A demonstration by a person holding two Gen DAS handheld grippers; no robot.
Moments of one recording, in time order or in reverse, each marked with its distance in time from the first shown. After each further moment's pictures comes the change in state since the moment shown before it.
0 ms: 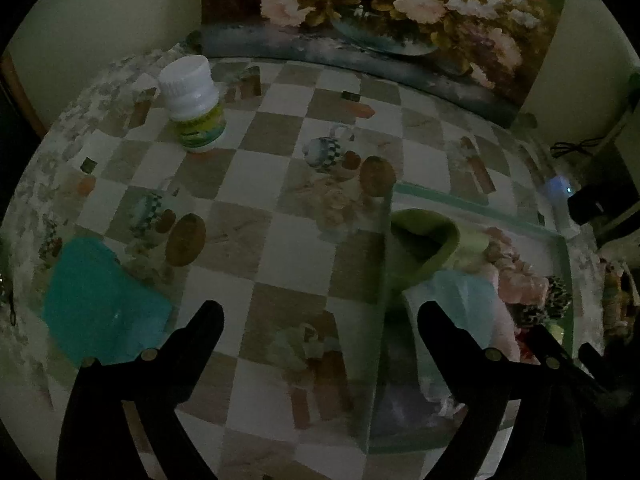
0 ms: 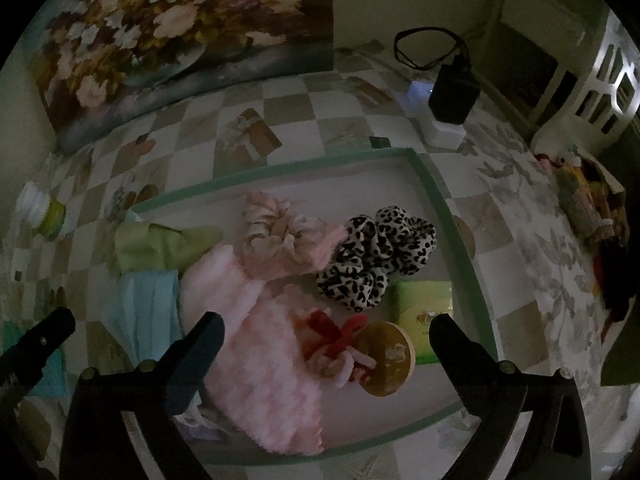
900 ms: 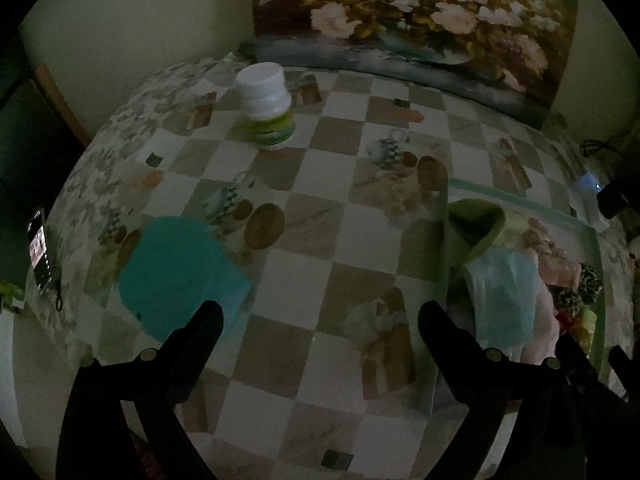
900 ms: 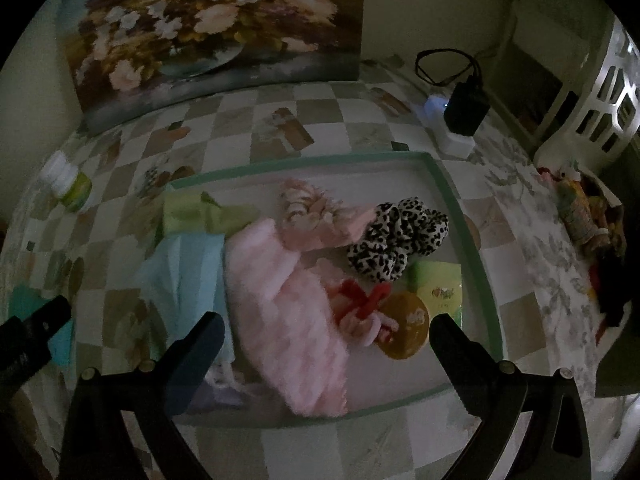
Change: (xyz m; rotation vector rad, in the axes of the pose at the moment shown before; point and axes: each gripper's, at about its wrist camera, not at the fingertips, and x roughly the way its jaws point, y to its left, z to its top) left arm -0.034 0.032 -0.024 -0.012 -0.035 0.147; right arm -0.032 0.024 -0.031 -0.068 -0.045 0.016
